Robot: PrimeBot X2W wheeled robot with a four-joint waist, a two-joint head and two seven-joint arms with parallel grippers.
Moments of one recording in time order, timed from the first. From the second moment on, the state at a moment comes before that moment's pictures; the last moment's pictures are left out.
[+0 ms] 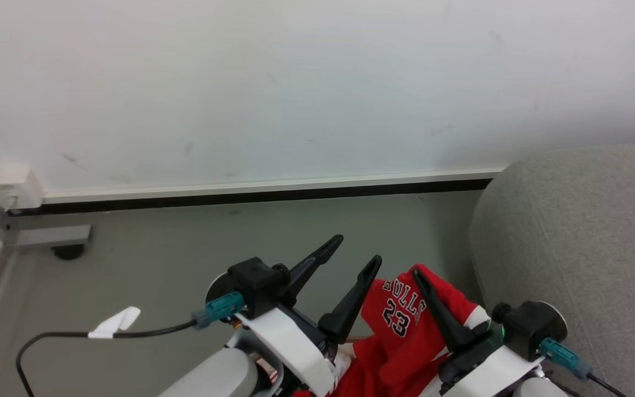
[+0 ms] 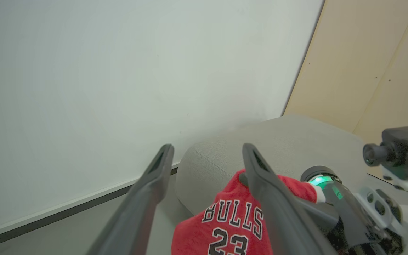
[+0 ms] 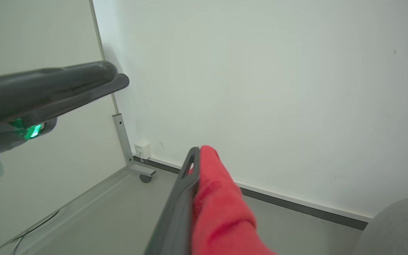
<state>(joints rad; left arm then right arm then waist) -0.51 0.29 -0.85 0.10 -0.69 0.03 -0.18 -0.33 -0.17 0.60 0.29 0.49 0.13 -0.26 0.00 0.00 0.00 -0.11</state>
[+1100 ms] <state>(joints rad) -0.47 0.27 -0.84 0.15 -0.52 -0.01 -0.26 -0.29 -0.25 0.42 0.18 0.40 0.13 -0.26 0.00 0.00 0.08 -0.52</state>
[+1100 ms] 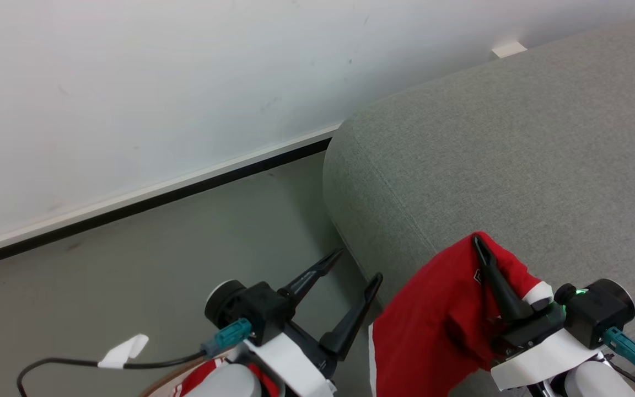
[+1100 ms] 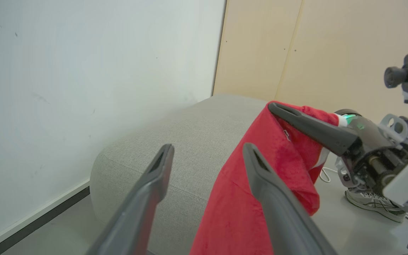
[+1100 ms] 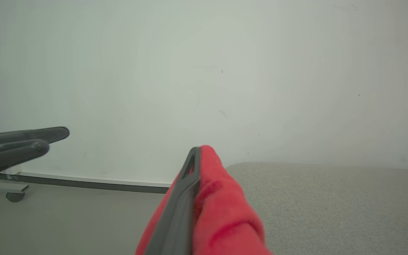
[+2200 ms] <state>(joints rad) -0.61 0.37 -0.81 0.07 -0.50 -0.07 -0.22 -1.00 -0.55 0.00 0.49 0.46 0.13 -0.11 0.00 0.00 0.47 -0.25</state>
